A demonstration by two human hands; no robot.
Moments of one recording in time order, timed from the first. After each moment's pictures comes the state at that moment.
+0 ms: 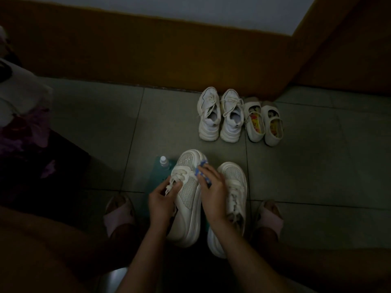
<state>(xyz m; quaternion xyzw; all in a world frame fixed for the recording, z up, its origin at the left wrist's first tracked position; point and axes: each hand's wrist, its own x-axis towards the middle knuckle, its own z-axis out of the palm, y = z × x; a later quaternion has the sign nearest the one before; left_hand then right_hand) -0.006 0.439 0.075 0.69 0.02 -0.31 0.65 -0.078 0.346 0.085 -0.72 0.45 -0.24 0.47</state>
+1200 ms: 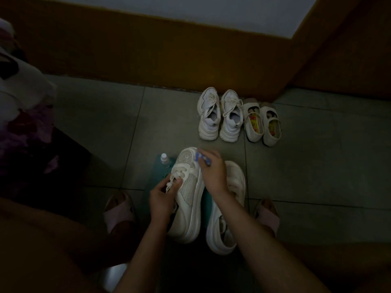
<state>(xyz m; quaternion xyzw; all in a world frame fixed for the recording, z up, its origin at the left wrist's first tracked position) -0.006 0.442 0.078 0.68 0.04 -0.32 0.66 -0.048 0.314 0.109 -0.72 0.45 -0.19 0.50</state>
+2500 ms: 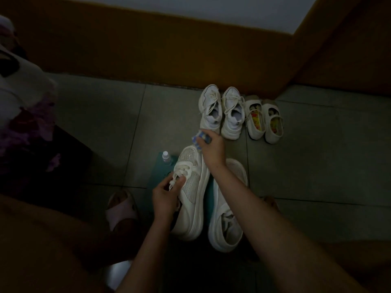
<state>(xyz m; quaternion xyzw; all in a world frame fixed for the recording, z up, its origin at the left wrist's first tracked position) -0.008 0.441 0.084 0.68 0.04 -0.32 0.66 -0.007 0.280 0.108 -0.69 0.47 -0.20 0.52</state>
